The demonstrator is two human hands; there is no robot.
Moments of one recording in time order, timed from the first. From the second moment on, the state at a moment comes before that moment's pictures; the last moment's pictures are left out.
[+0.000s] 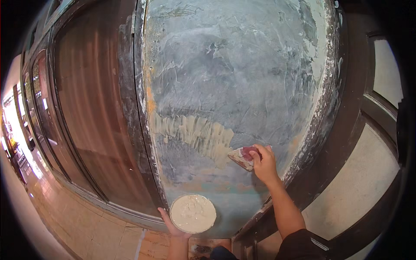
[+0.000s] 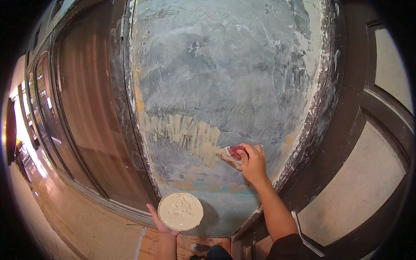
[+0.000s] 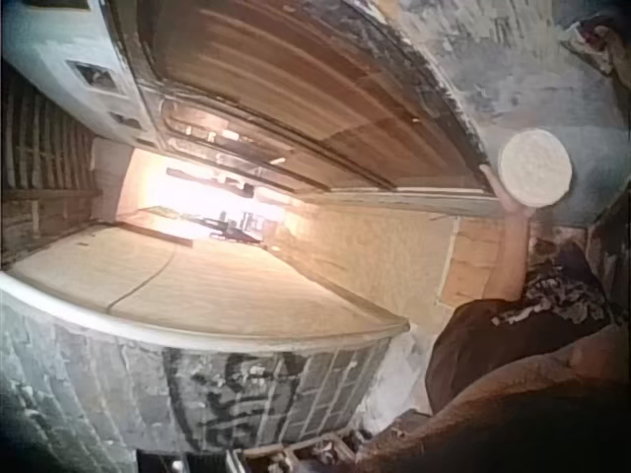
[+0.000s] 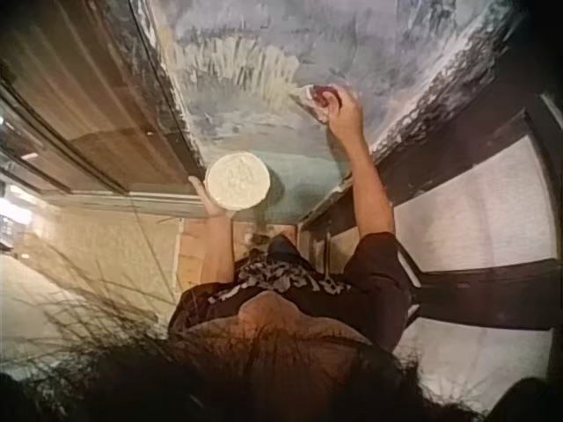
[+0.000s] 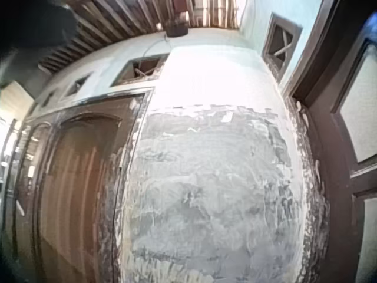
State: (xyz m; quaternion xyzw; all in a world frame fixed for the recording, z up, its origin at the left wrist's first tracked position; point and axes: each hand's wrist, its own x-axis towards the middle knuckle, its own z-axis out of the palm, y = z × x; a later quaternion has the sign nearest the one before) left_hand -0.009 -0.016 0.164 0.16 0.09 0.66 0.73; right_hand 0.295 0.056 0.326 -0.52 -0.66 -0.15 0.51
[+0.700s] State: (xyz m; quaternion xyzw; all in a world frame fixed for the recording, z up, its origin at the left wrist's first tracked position) left_hand -0.013 -0.015 0.141 0.16 0.08 0.65 0.74; right_hand 0.293 0.054 0.335 -0.53 -0.61 -0.09 0.58
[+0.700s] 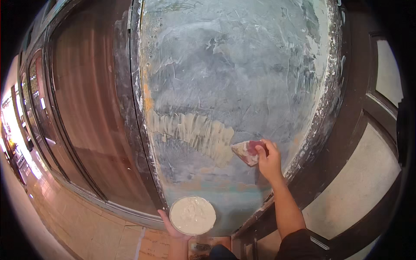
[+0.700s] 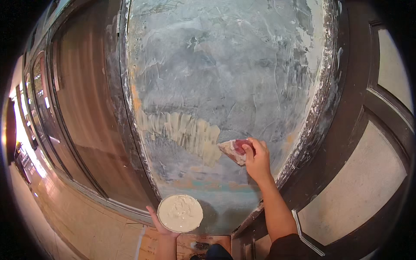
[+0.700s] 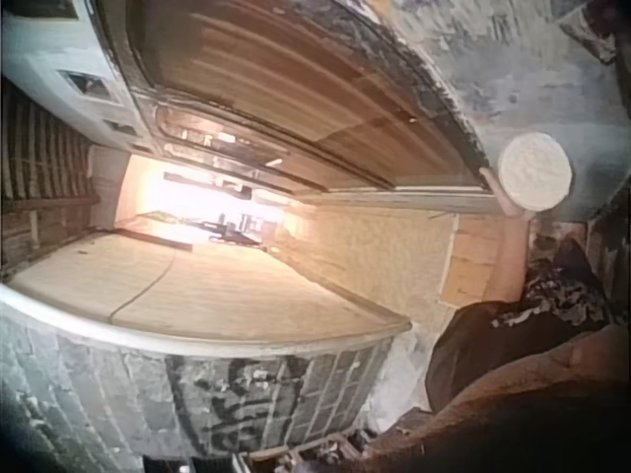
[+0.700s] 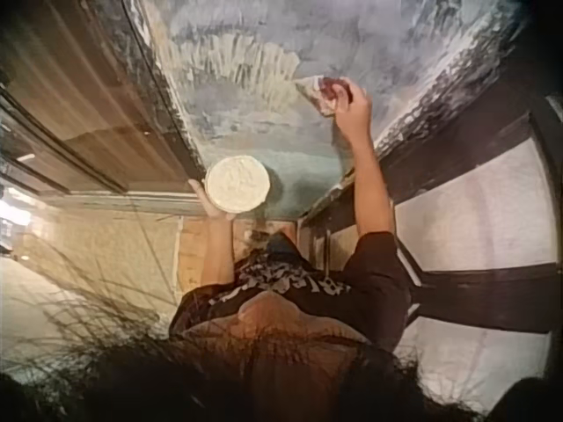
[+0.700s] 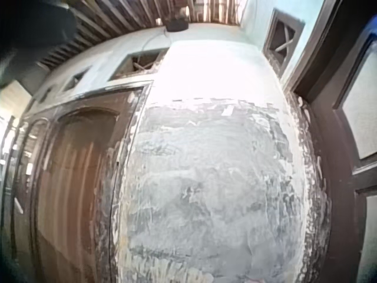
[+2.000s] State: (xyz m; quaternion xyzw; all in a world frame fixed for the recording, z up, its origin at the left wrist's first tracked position) left_hand -0.018 -0.020 0.183 0.15 0.08 0.66 0.73; right_hand 0.272 0.018 0.318 -0.32 -0.85 -0.10 0.42
